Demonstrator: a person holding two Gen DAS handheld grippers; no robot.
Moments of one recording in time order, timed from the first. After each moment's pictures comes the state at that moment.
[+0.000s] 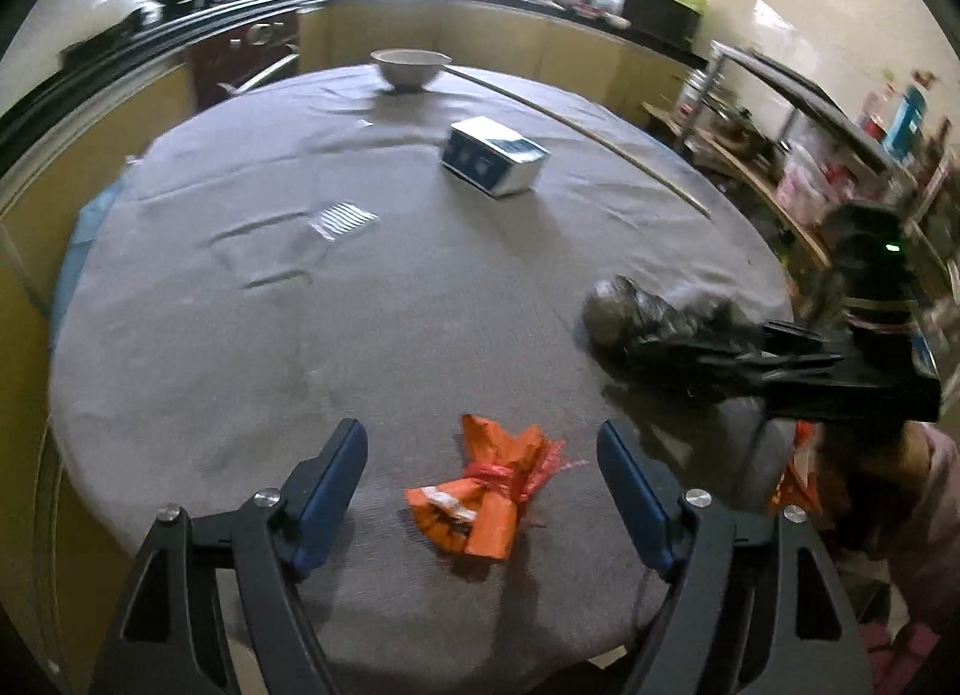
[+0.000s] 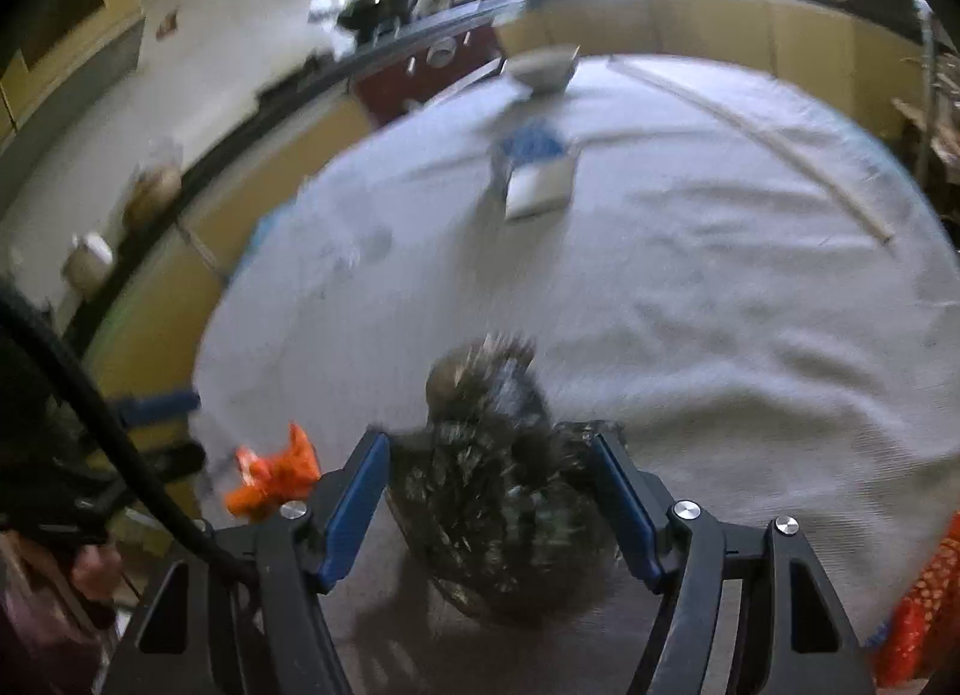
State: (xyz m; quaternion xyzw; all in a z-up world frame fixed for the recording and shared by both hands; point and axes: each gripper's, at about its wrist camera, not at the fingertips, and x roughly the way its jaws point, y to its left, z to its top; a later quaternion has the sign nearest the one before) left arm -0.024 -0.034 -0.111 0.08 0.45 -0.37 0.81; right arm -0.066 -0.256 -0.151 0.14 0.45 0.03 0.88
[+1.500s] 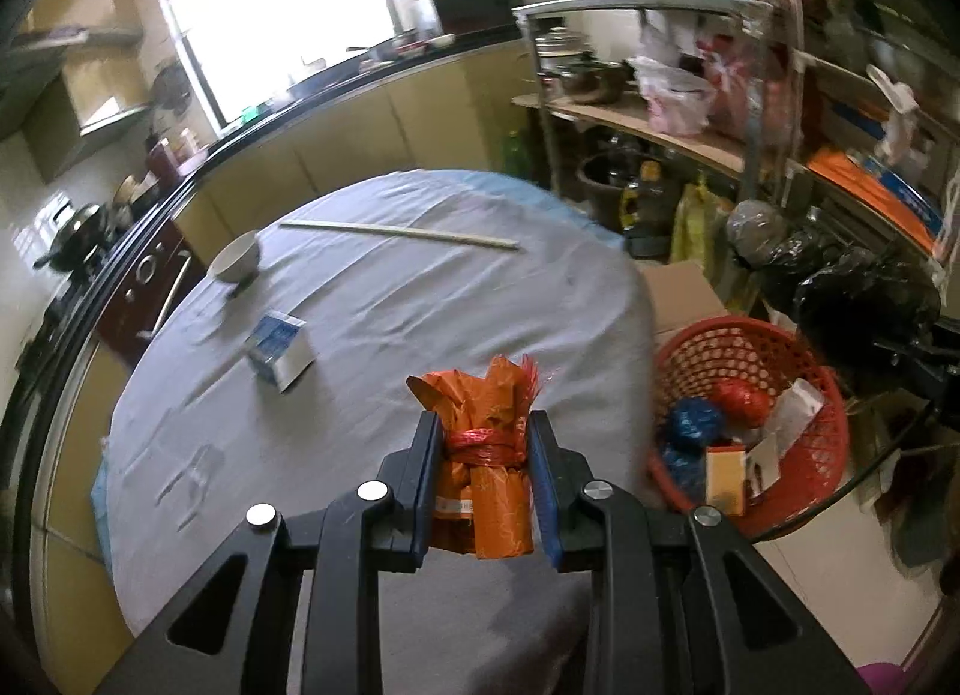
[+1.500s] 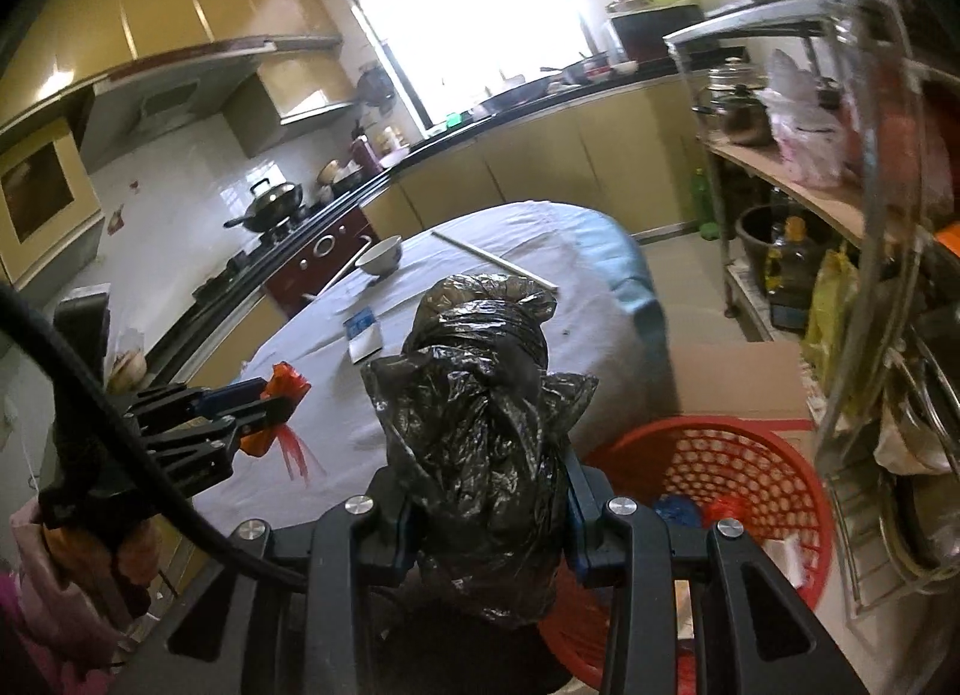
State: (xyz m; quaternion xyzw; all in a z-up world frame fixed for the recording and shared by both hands) left arm -0.172 -0.243 -0.022 0.29 0.30 -0.41 0.81; right arm -0.339 -0.389 -0.058 0.25 0.25 -0.14 0.92
